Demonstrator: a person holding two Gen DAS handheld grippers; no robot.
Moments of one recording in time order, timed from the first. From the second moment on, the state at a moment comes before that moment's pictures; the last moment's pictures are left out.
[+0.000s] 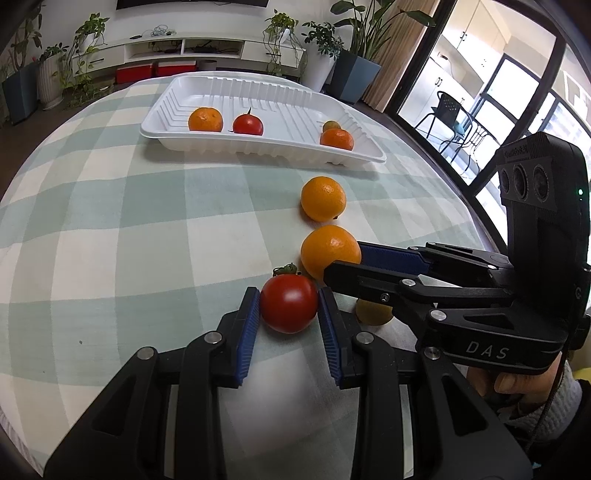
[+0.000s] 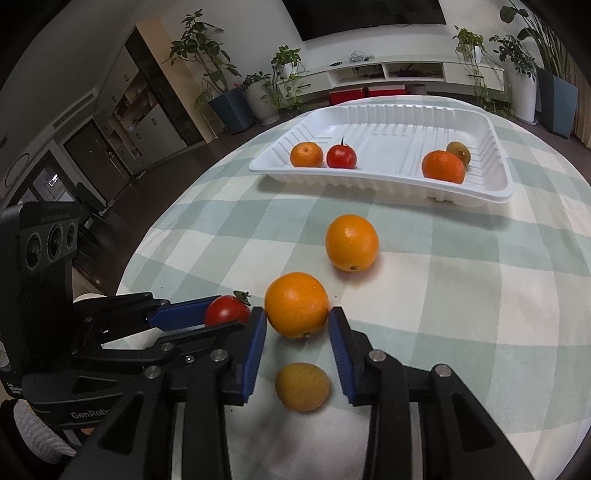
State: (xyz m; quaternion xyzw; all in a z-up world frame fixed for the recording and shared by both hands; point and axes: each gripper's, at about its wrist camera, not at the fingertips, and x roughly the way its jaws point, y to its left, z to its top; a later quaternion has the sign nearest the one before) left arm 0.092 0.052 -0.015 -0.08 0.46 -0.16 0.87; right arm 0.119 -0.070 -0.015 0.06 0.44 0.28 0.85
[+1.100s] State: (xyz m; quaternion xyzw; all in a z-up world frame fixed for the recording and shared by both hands) left arm 0.093 0.057 -0.015 -0.08 0.46 -0.16 0.87; right arm 0.124 -0.071 -0.018 0.07 0.44 0.29 0.85
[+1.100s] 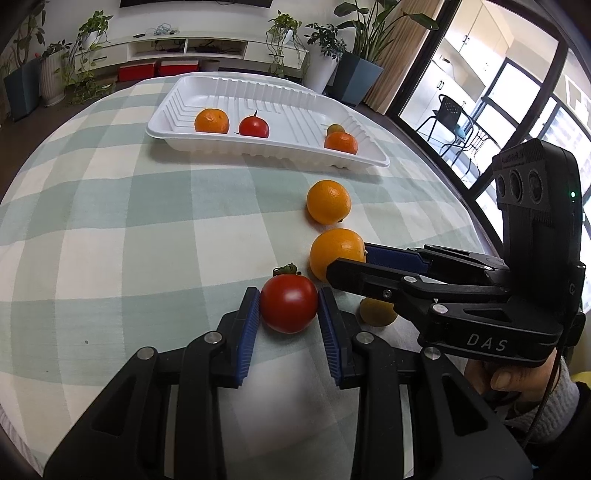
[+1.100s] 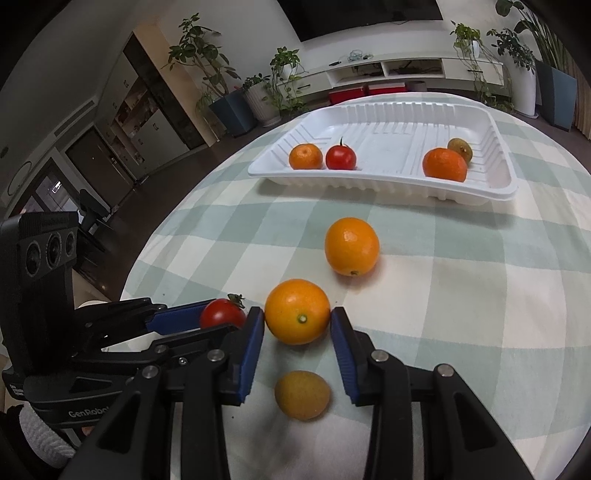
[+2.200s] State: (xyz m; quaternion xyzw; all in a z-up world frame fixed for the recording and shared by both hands) left arm 0.093 0.061 -0.007 -0.09 0.45 -0.16 0.87; right arm 0.122 -0.083 -0.013 0.12 0.45 0.29 0.84
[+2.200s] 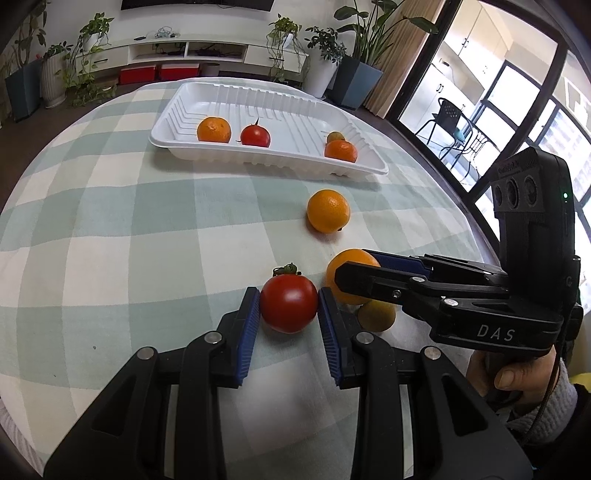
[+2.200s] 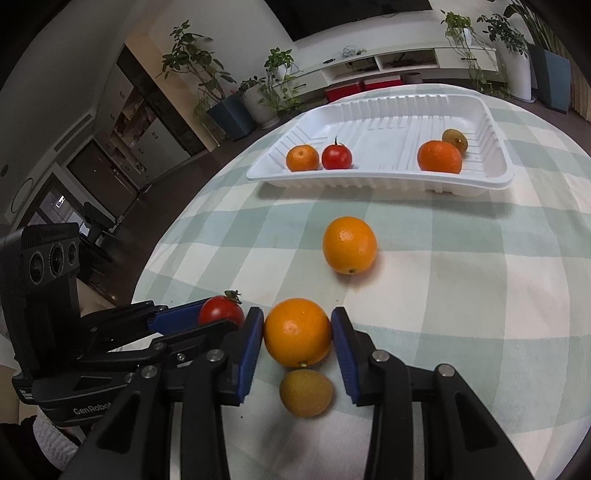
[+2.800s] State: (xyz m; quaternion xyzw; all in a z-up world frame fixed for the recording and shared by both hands) left arm 0.095 0.061 -0.009 -0.09 0.45 -0.15 0.87; right arm 0.118 -0.078 -0.016 0.09 0.45 0.28 0.84
